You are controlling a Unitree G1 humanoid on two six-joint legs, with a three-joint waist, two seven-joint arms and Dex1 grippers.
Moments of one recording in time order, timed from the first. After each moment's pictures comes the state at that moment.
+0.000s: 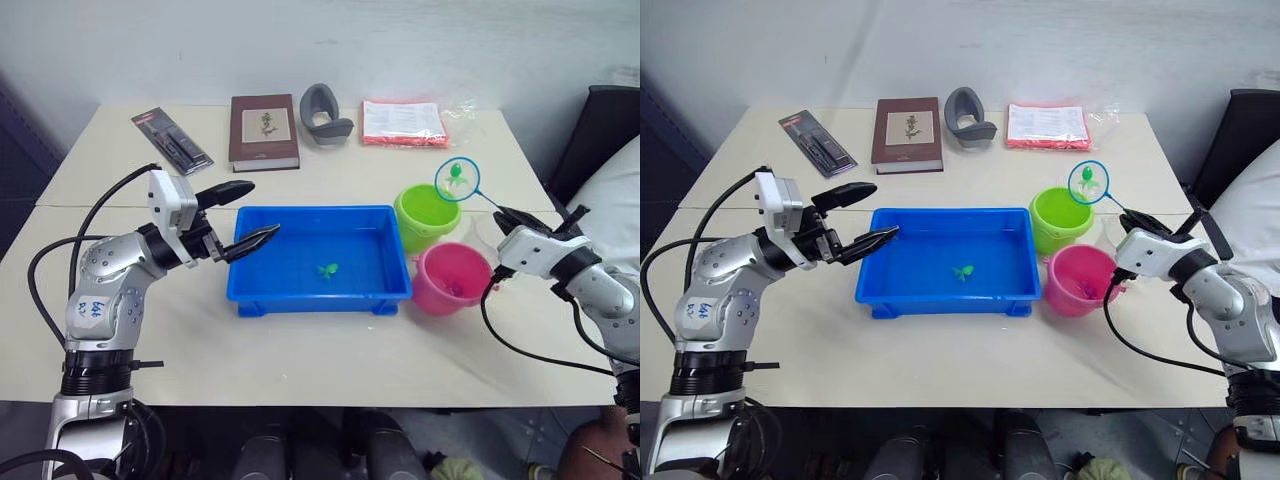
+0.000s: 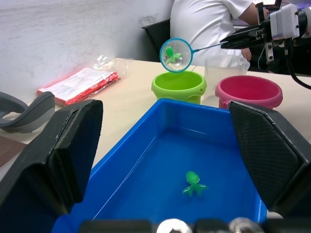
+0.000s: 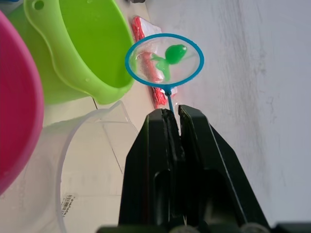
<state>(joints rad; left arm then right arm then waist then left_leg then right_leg) -0.47 0.56 0.17 -0.03 -0.50 0.23 -0.91 -0.33 -0.87 -0.11 0.33 -0.37 -0.51 0.33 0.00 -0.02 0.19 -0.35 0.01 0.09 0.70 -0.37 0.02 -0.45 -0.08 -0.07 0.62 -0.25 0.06</state>
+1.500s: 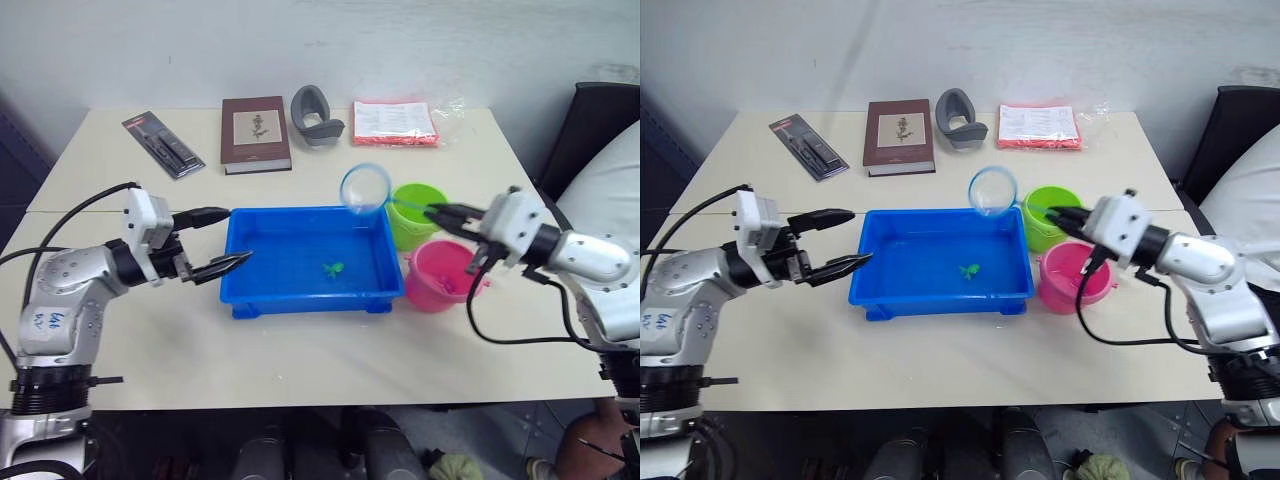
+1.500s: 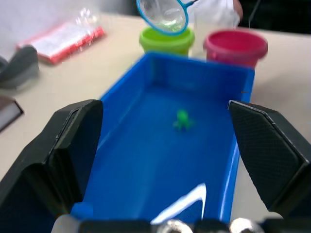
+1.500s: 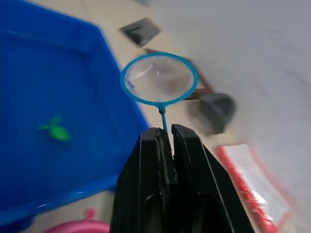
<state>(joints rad) -0.37 0.76 0.22 0.00 -0.51 0.28 -1.06 -0.45 -0.90 0.12 -0.03 0.27 -0.15 0.84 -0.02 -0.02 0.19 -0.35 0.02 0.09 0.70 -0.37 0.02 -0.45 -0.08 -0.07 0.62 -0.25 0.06</state>
